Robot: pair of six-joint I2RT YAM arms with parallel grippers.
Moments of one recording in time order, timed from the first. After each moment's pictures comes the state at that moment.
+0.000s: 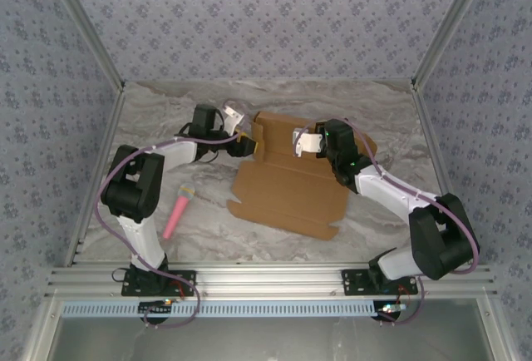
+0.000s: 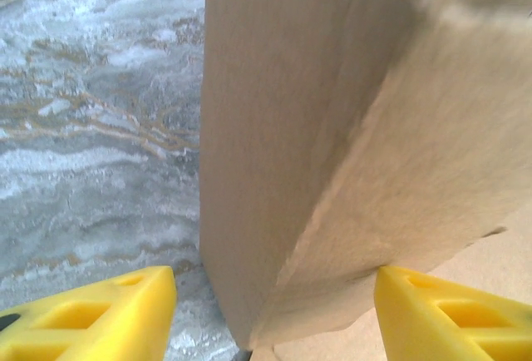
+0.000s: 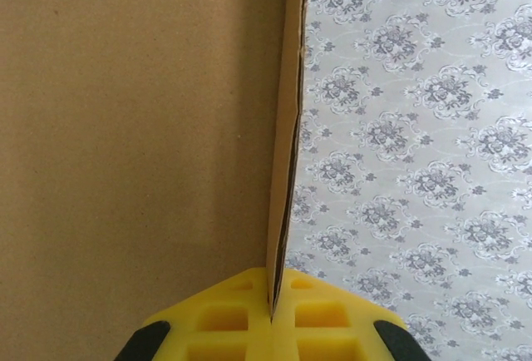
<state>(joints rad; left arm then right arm) -0.35 1.87 1.12 0.06 0.68 0.05 0.46 1.41 0.82 0.18 0.25 -1.38</state>
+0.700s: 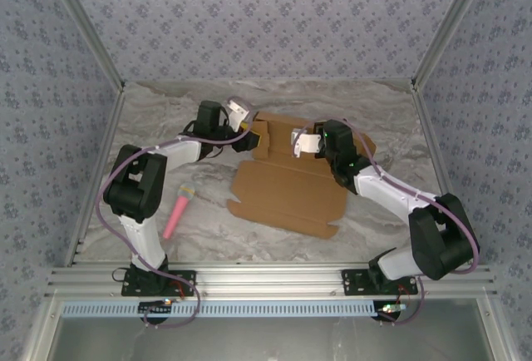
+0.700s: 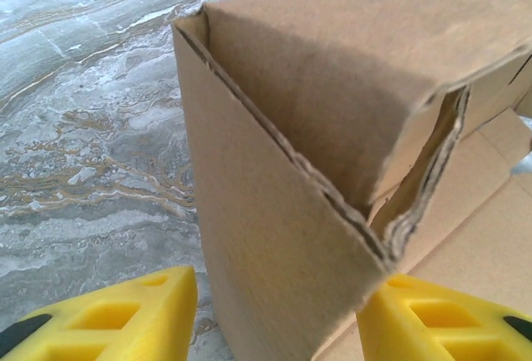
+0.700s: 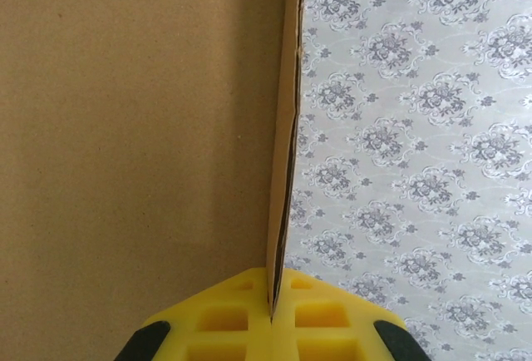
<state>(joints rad) -0.38 1.88 1.13 0.16 0.59 0.07 0.48 1.41 0.81 0.20 0.26 -1.39</state>
